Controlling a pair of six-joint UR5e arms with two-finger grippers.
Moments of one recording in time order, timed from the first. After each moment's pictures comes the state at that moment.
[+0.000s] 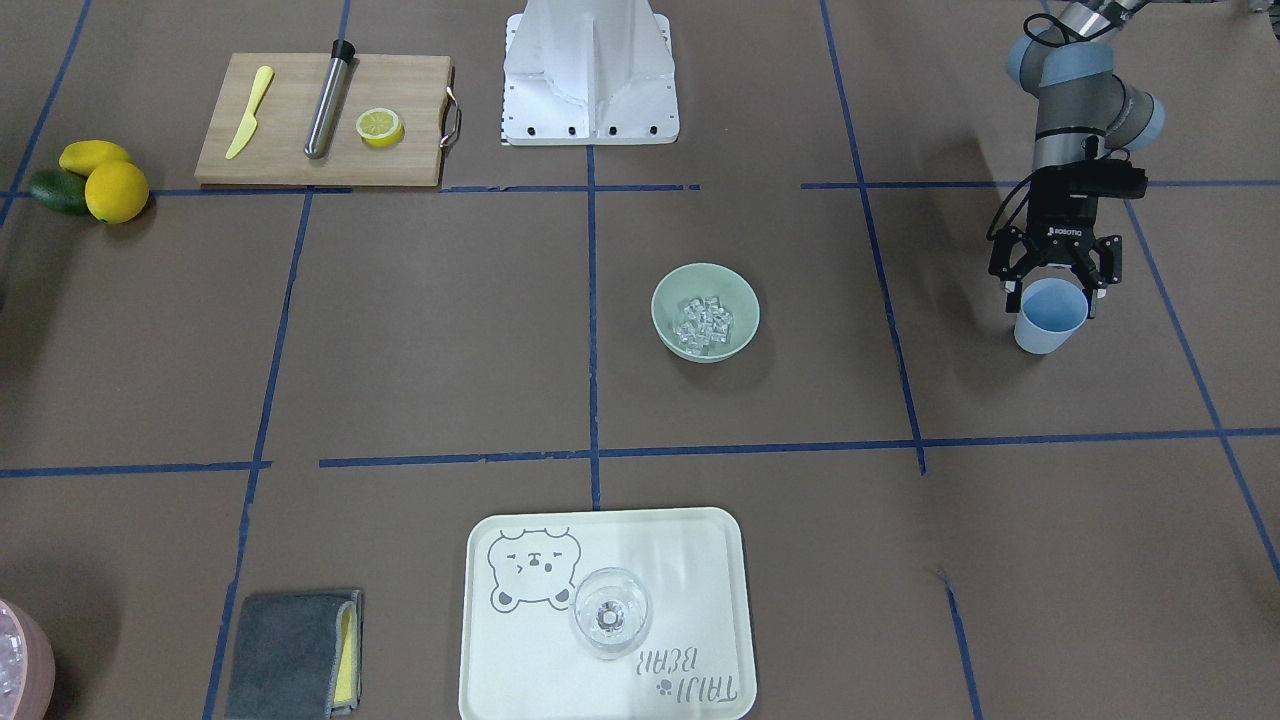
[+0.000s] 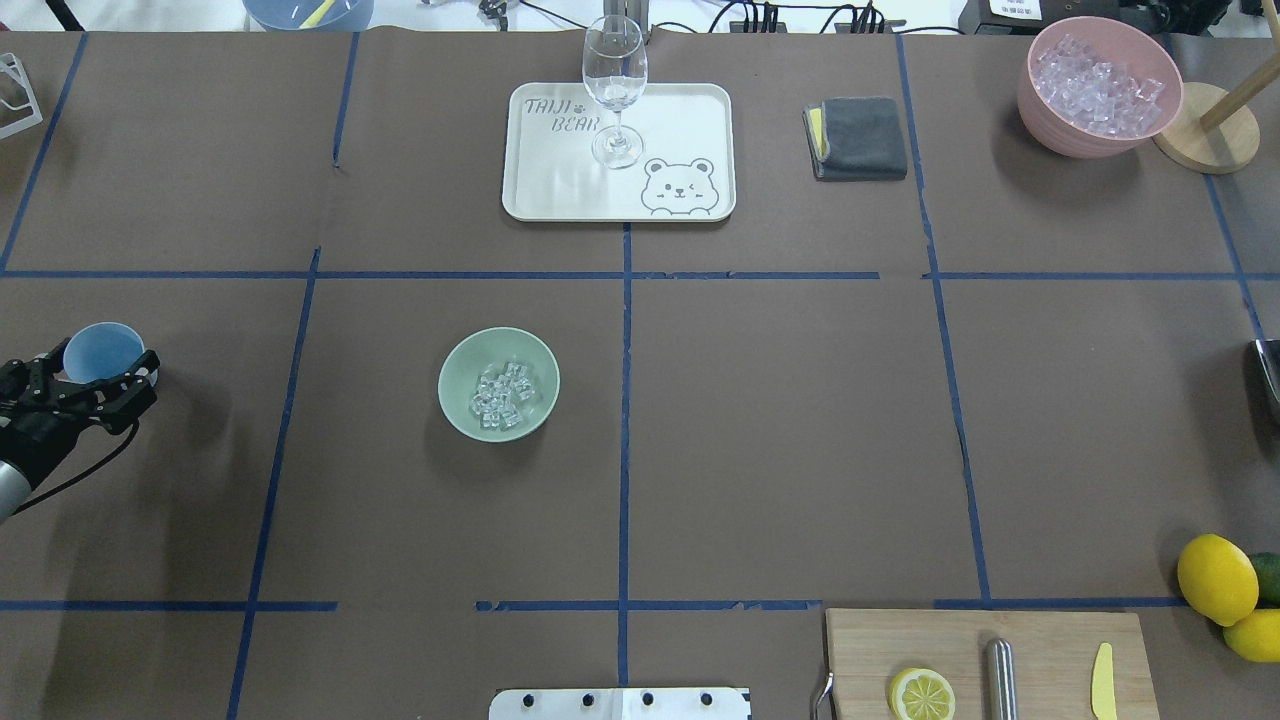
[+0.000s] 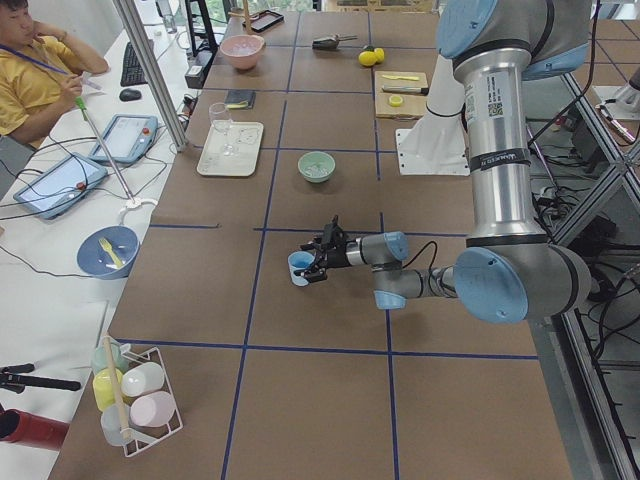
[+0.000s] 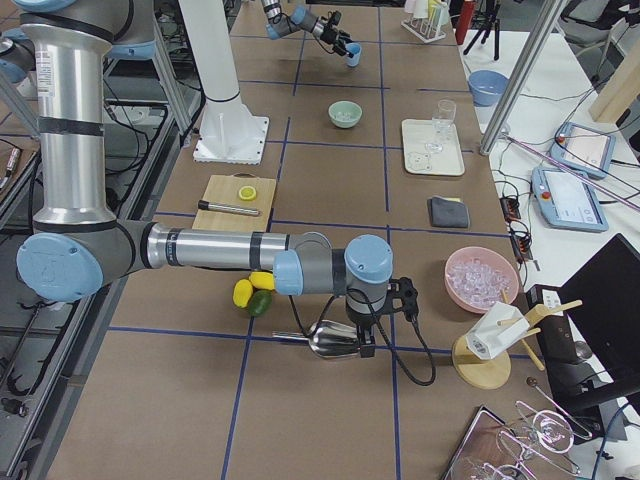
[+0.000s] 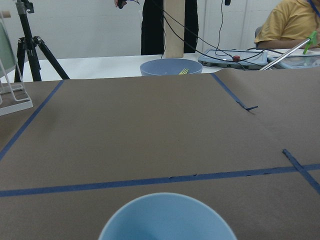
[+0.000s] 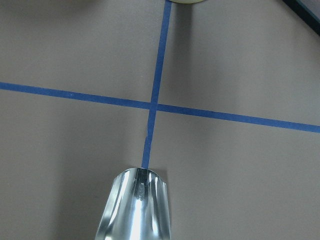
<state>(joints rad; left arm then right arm) -0.40 -1.34 -1.53 -3.10 -0.86 -0.97 1.57 -1.61 1.61 -1.48 2.31 -0.06</state>
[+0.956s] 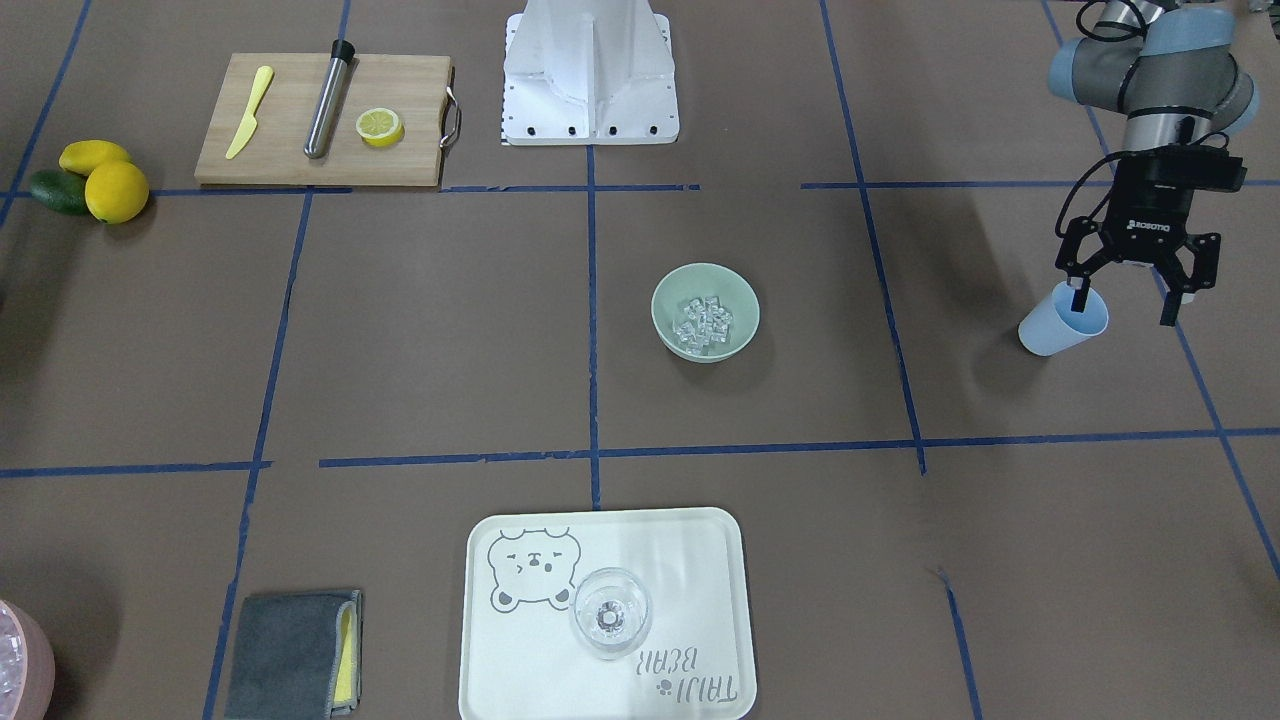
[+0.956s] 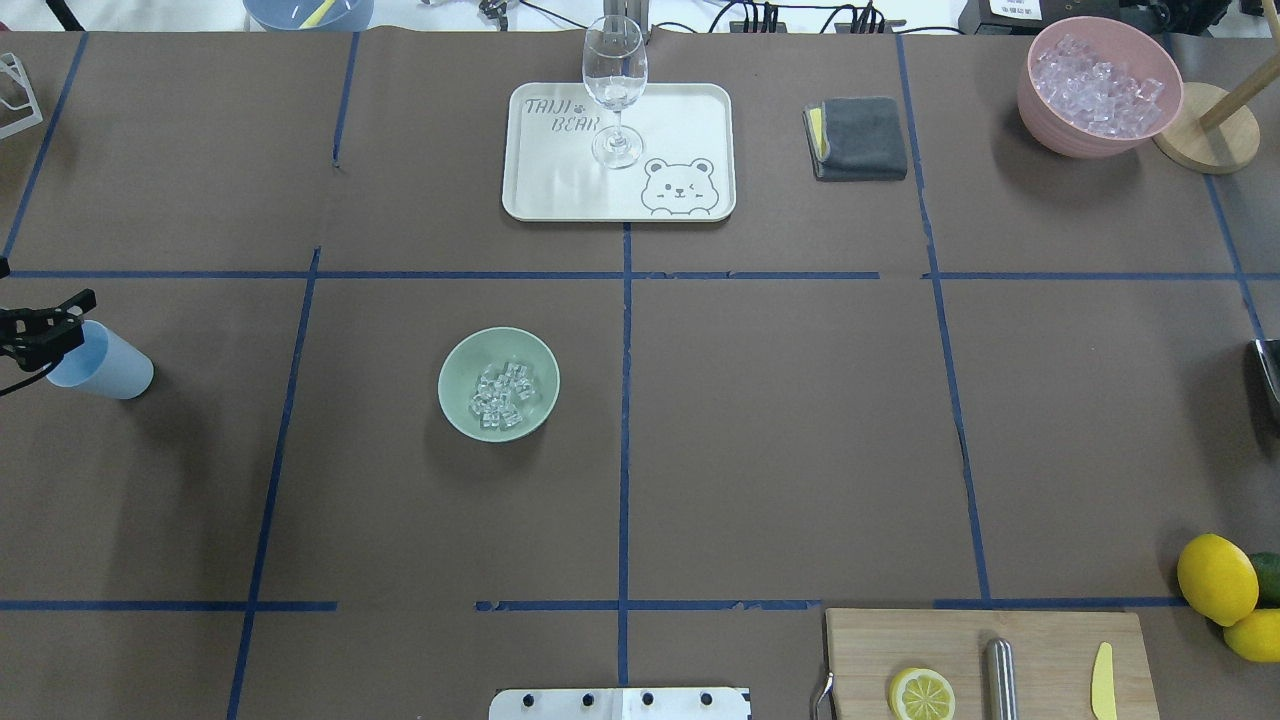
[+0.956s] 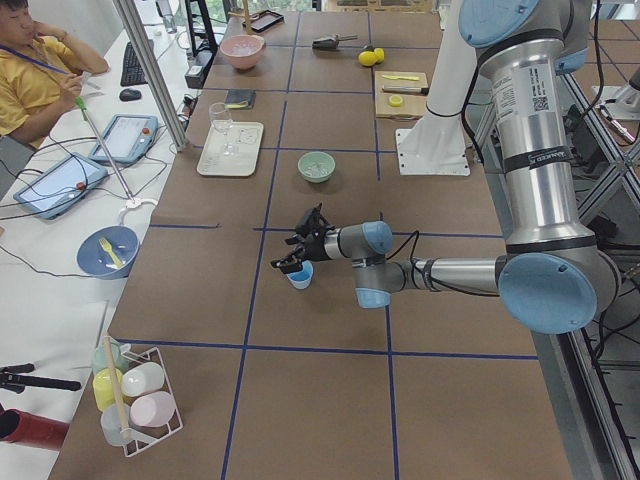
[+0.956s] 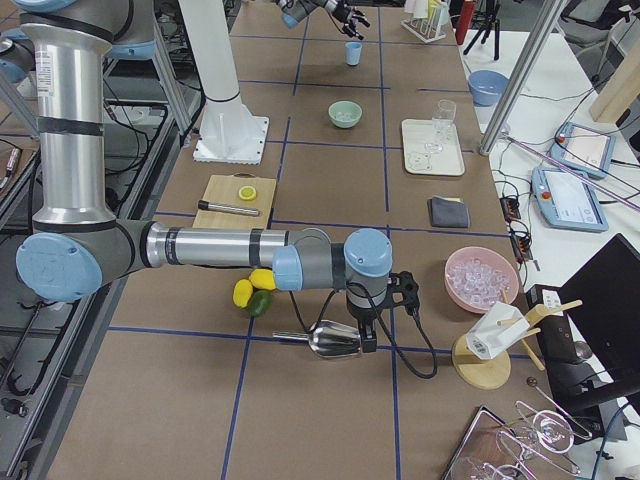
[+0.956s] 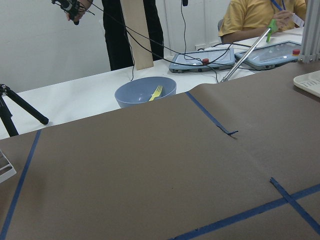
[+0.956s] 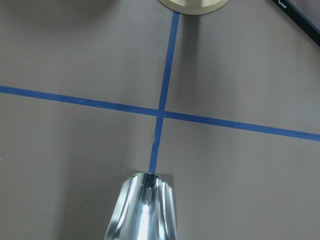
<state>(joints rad) -0.79 -1.33 -1.62 -3.08 -1.36 -0.60 1.57 -1.61 1.64 -1.48 2.31 -0.06</state>
